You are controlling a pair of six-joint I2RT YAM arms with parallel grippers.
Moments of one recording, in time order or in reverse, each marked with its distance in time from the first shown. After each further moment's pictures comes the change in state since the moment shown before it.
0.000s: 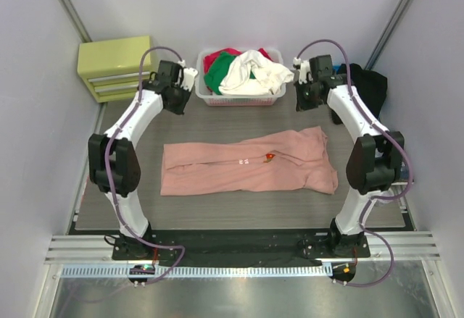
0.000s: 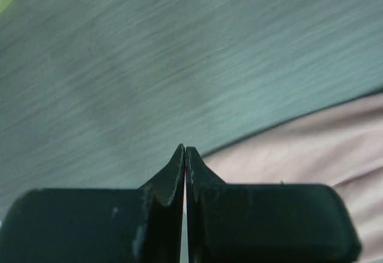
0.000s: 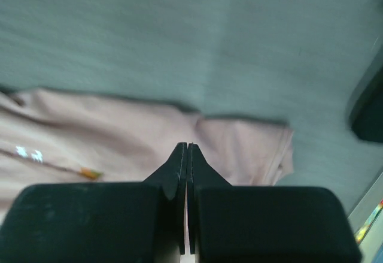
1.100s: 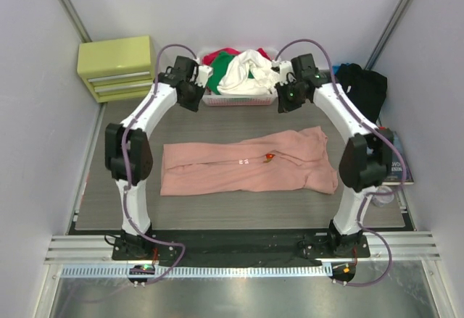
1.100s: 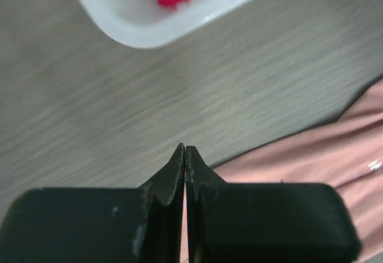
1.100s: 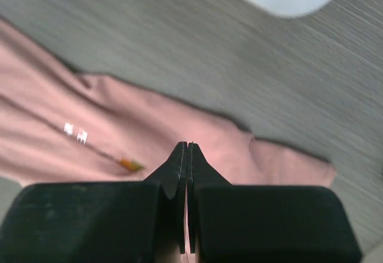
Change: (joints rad) left arm -0.066 0.258 0.339 -0.128 0.090 -0.078; right arm 0.122 0.114 0.189 -0.066 -0.098 -0.047
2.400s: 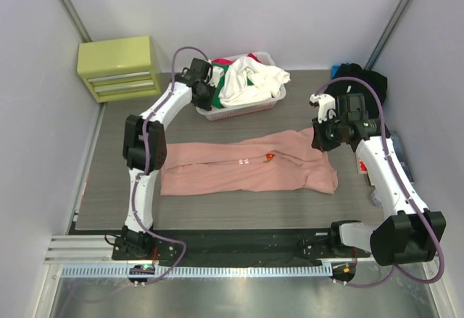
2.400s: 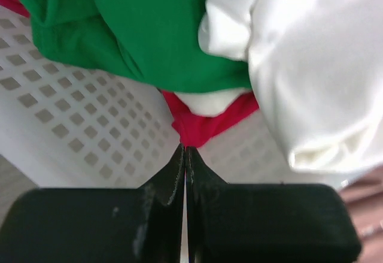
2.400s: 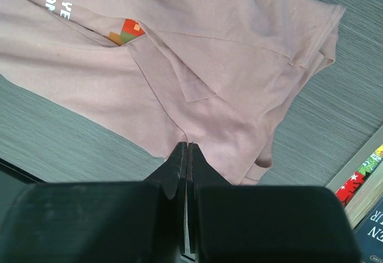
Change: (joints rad) left arm -0.046 0.241 0.216 0.061 -0.025 -0.097; right arm -0.198 -0.691 -0.617 -0.064 -0.073 -0.140
